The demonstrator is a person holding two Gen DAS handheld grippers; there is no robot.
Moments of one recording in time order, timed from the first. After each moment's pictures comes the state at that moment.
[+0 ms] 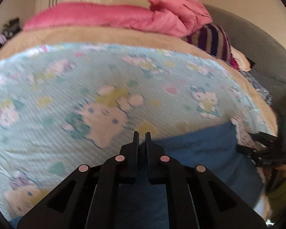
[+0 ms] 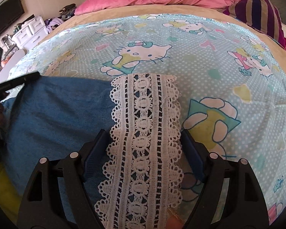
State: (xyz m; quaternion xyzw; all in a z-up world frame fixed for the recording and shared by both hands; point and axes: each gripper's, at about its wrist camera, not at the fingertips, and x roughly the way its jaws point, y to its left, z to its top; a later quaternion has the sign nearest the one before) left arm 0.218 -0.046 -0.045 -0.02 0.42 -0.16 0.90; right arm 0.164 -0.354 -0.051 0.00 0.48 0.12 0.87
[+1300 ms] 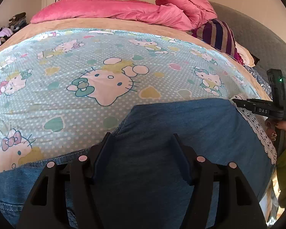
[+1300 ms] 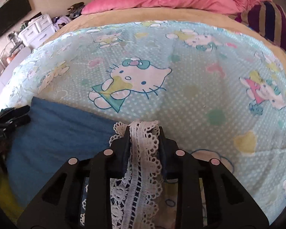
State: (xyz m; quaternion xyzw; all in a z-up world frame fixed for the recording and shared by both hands) left arm 0.177 -0.040 -0.075 -0.04 0.44 -0.15 0.89; right arm 0.227 -0.369 -0.047 0.01 0.48 0.16 0.86
